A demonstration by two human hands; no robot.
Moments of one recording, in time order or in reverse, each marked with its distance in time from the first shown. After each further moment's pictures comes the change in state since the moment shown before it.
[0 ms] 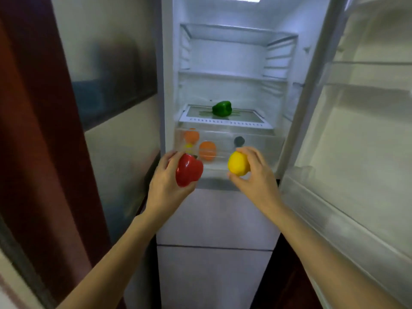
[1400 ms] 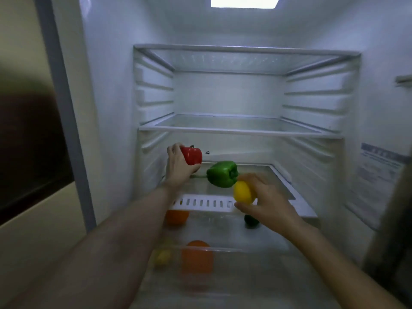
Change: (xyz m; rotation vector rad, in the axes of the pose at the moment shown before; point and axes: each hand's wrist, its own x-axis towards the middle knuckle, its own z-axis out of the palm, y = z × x) left_hand 0.440 -0.151 0.224 0.022 0.066 -0.188; right_hand 0.287 0.219 0.098 -0.083 -0.279 0.021
